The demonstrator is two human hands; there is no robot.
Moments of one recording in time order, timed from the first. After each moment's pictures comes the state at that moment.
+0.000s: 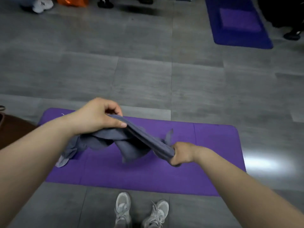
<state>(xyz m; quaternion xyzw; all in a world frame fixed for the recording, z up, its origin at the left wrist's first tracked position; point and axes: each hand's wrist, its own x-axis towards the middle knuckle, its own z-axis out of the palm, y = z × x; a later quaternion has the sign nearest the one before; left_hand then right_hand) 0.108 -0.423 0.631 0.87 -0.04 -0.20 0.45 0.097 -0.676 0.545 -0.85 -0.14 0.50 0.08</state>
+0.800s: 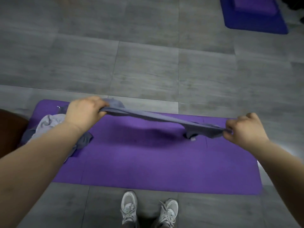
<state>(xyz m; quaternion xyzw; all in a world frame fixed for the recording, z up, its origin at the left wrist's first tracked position) 0.145 -0.333 0.489 0.99 -0.12 0.04 0.08 0.154 -0.745 0.493 -0.98 -0.17 0.05 -0.10</state>
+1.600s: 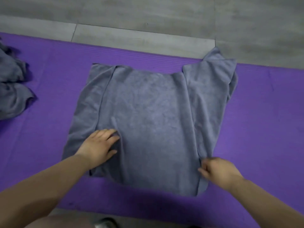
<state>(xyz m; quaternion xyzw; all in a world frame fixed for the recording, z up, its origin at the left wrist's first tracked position) 0.036 -0.379 -0.094 0.95 -0.19 -0.24 -0.03 0.036 -0.724 -0.072 -0.90 -0.14 0.41 -0.02</state>
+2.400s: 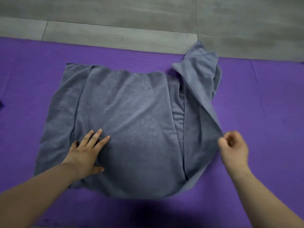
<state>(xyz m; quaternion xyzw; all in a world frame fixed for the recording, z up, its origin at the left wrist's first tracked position) 0.038 -0.412 -0.102 0.92 -0.06 -0.39 -0.06 0.062 -0.762 -0.083 -0.88 0.27 0.01 0.39</state>
